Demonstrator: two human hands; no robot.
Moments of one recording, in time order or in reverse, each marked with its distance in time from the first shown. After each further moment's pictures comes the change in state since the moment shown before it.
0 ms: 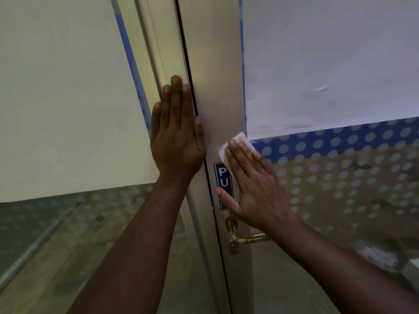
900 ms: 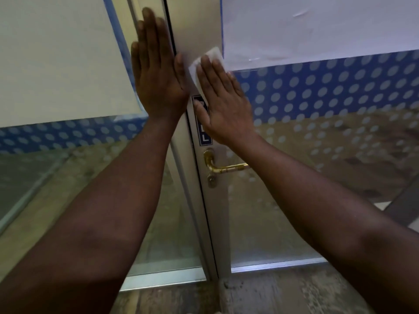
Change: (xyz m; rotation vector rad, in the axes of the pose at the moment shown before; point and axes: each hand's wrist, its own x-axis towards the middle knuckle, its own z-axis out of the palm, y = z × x) left_hand -0.025 0.019 0.005 0.073 0.062 -0.107; right_hand 0.019 0.001 0.003 -0.018 0.168 -0.024
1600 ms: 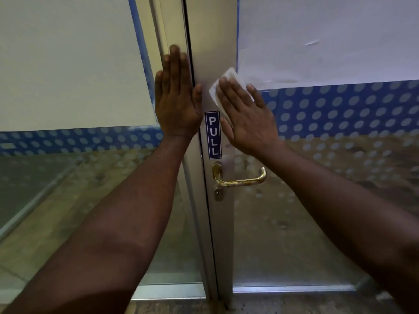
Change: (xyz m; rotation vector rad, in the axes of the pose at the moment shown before) left_hand -0.012 -0.001 -0.003 0.013 -0.106 0.009; right_hand 0.005 0.037 -0.006 -0.185 -0.072 -0.166
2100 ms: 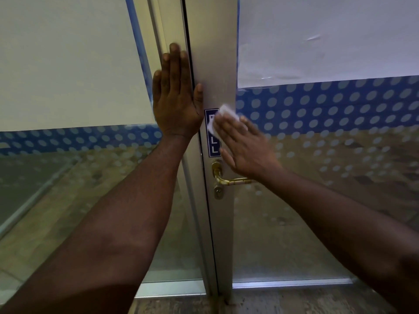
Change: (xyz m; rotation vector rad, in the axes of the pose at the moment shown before) left_hand -0.005 -0.002 0.004 0.064 0.027 0.026; right_hand -0.051 -0.022 0.022 -0.003 -0.211 -0.133
